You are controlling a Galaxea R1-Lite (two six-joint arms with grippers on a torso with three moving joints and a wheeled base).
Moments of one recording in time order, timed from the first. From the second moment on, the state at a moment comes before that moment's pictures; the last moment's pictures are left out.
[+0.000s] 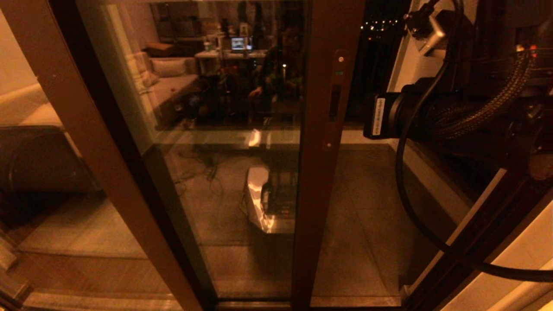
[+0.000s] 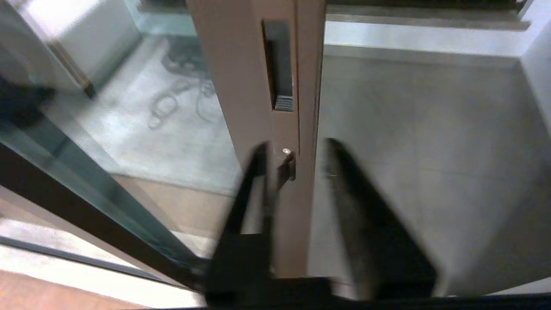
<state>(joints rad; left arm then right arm) 0.00 0.00 -0.01 0.03 0.00 0.01 0.72 1.57 -1.33 -0.07 -0.46 0.12</state>
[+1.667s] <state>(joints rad) 0.00 0.00 -0.01 0.03 0.00 0.01 0.55 1.79 -1.48 -0.10 -0.46 0.17</state>
